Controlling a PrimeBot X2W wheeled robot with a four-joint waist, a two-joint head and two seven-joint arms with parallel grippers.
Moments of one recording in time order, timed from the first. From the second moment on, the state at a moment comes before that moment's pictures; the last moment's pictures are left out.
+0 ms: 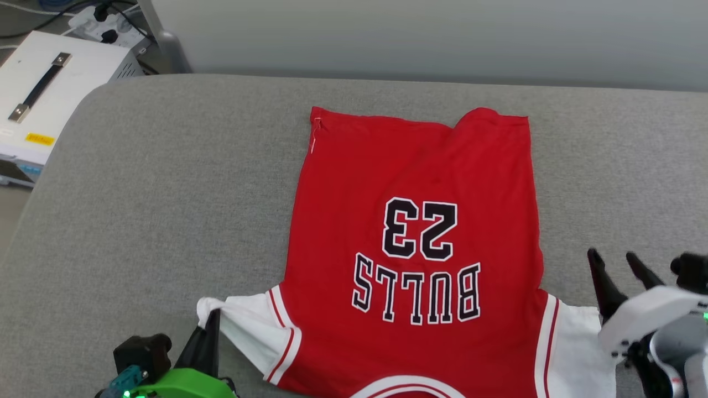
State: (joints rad) left arm 0.13 0.38 -0.32 -0.02 -0.61 0.21 -0.12; right arm -0.03 -0.14 -0.11 0.06 0.33 0.13 0.18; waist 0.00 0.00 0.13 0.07
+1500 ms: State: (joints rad) left arm -0.17 0.23 -0.48 0.02 -0.54 0.10 -0.22; right arm -1.12 -0.42 -0.12 0.95 0.20 0.13 0.84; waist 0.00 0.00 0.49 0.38
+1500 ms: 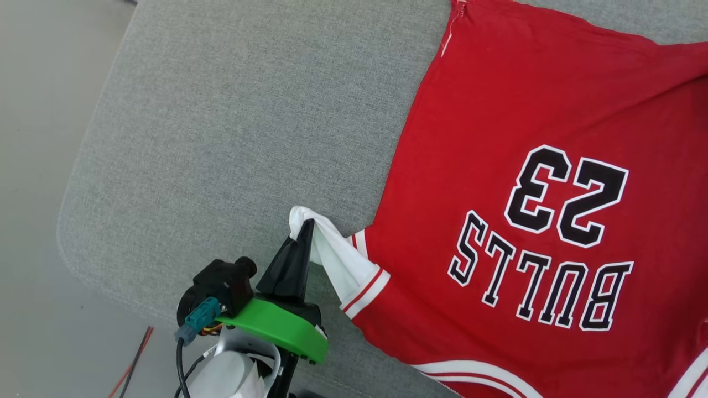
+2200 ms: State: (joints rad) left arm -0.02 0.34 -0.39 0.05 -0.60 0.16 -0.18; right arm -0.53 -0.57 -0.07 0.52 0.42 0.13 0.77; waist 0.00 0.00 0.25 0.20
